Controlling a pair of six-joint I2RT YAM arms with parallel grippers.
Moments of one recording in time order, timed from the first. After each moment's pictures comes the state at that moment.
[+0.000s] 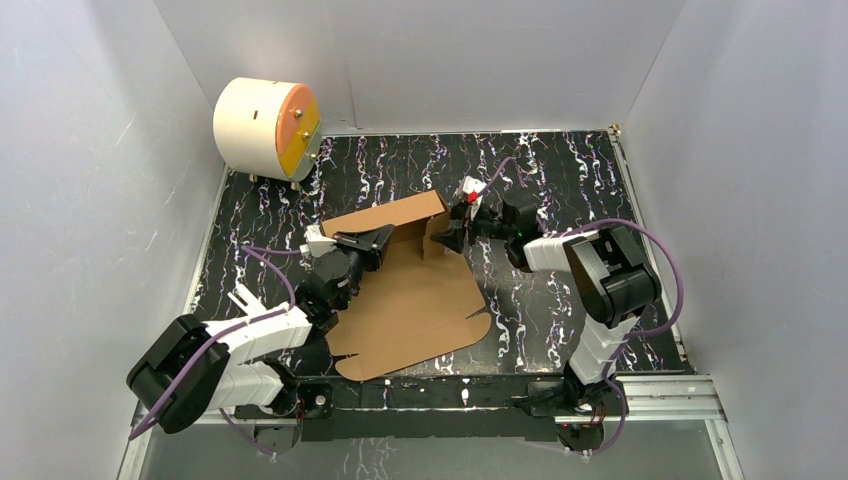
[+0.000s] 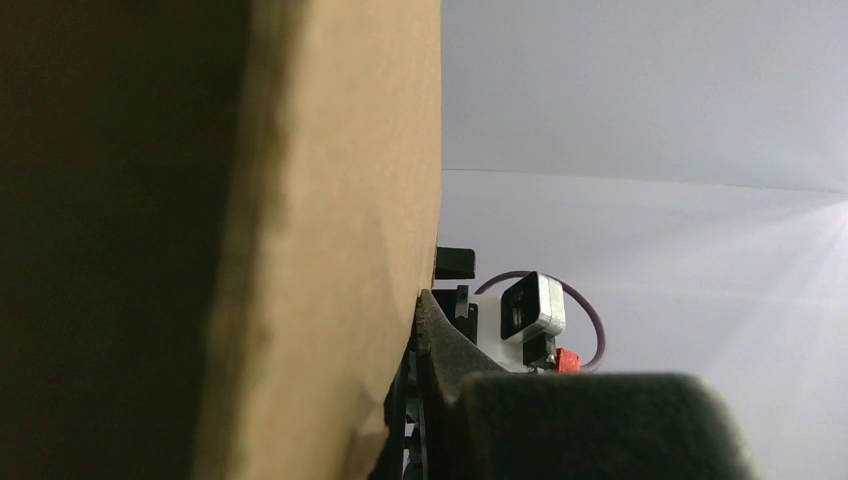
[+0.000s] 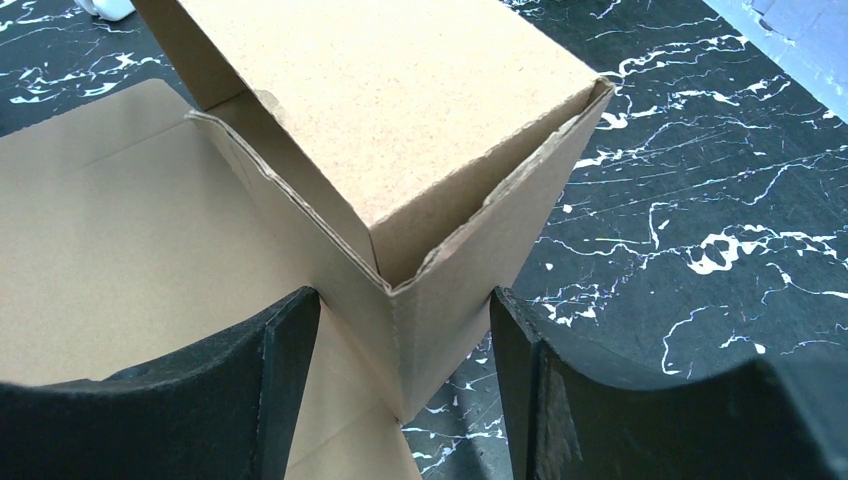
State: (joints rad) left arm -0.72 1.21 0.38 0.72 -0.40 -1.56; right arm 0.43 1.79 0.79 0.83 -0.87 -0.15
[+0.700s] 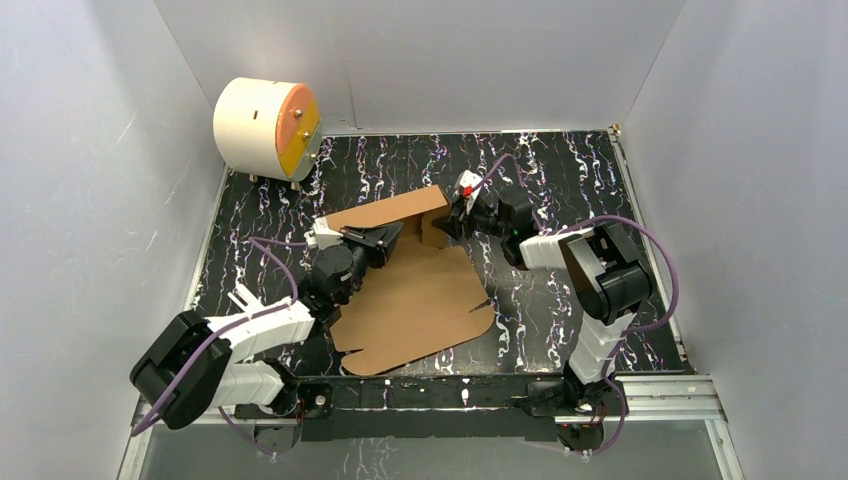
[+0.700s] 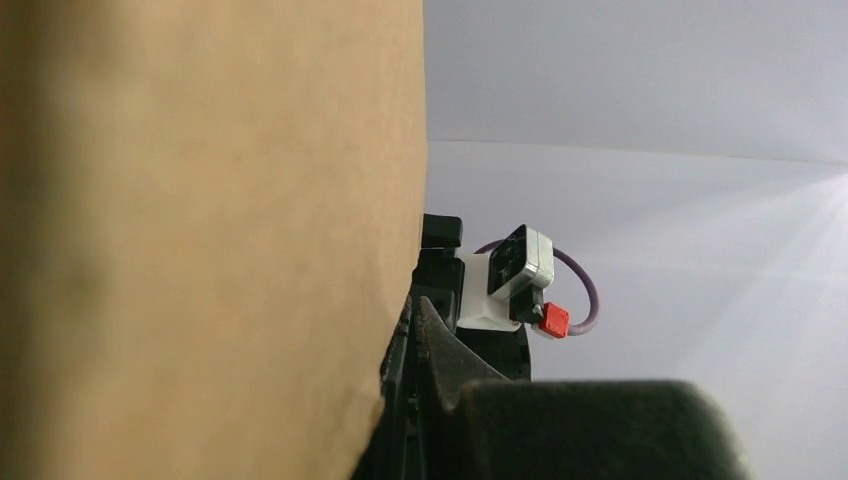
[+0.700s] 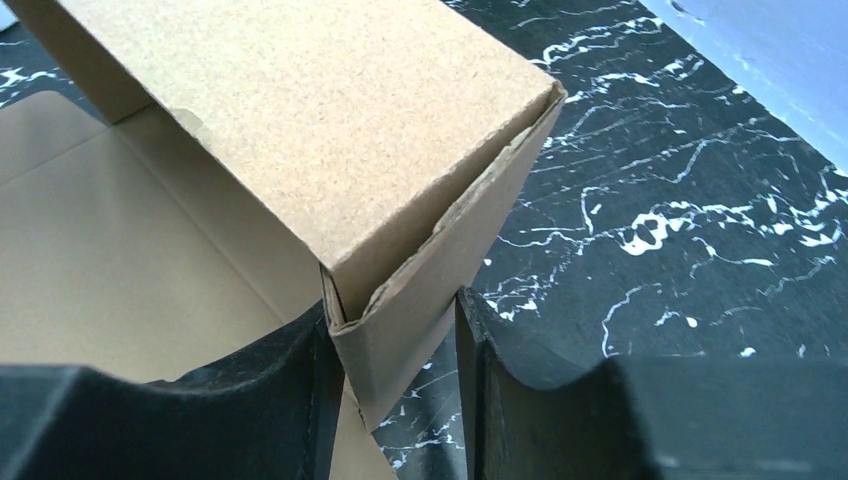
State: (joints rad) left arm -0.72 1.23 0.42 0.70 -0.32 -1.57; right arm 0.45 1.82 0.82 0.83 -0.74 -0.16
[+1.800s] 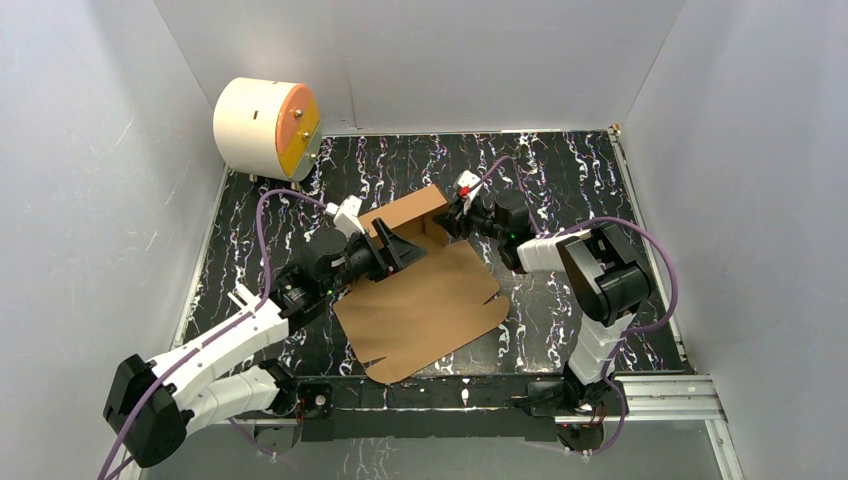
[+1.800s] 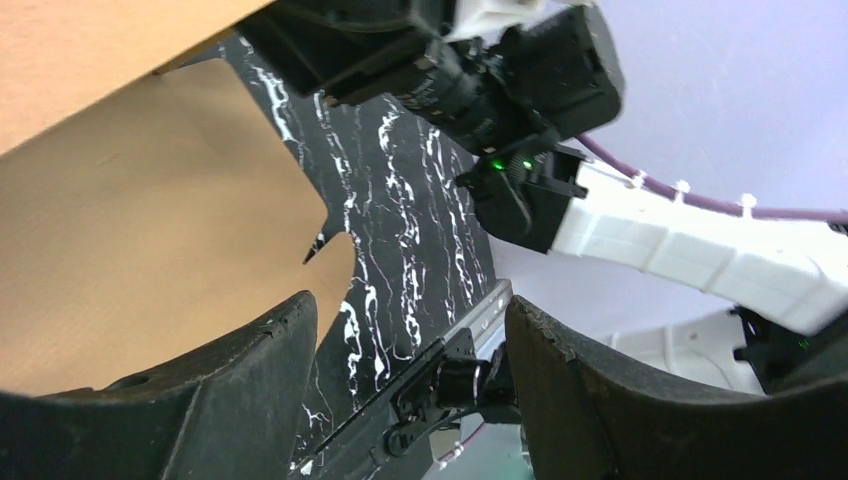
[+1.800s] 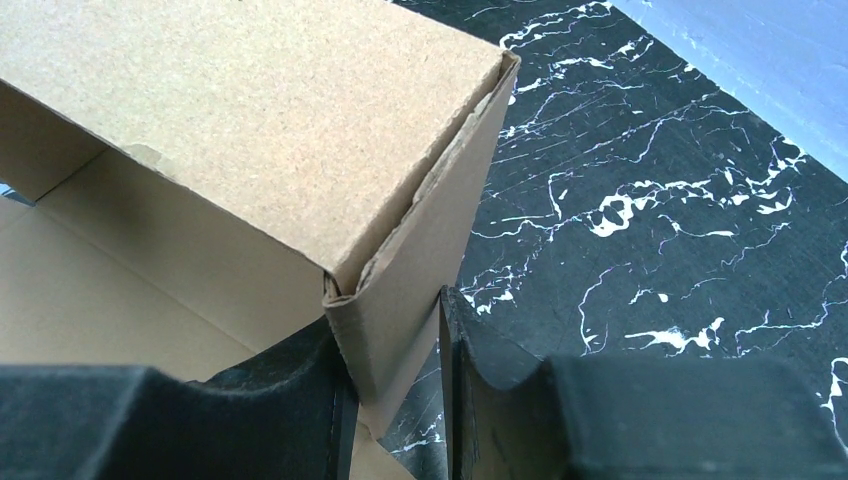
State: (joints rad) left arm -0.73 1.01 0.65 0.07 0.11 -1.04; right arm 0.47 1.82 0.80 0.86 -0.59 -0.15
